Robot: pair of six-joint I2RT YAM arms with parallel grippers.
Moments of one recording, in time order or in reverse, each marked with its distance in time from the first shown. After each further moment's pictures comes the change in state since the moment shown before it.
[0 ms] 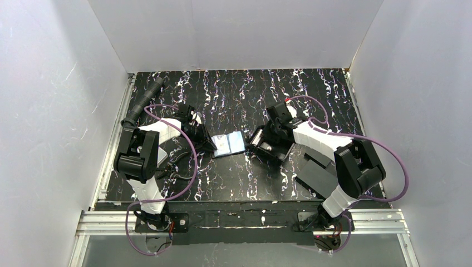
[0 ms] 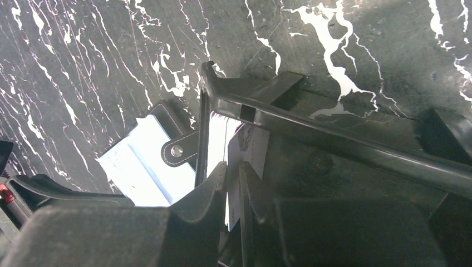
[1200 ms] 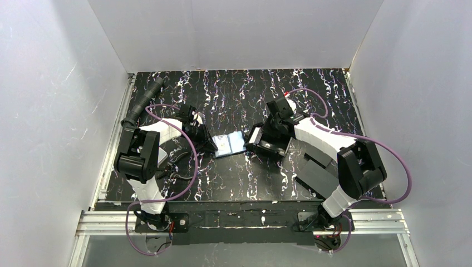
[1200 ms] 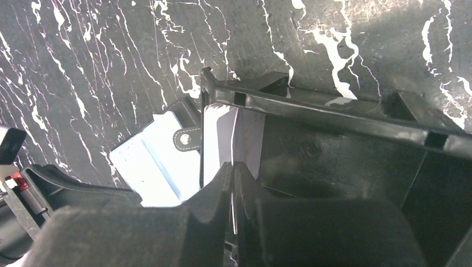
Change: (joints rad) left arm -0.012 0.000 0.000 0.004 0.000 0.000; right arm -0.001 -0.014 0.075 -0.071 0.003 -0.078
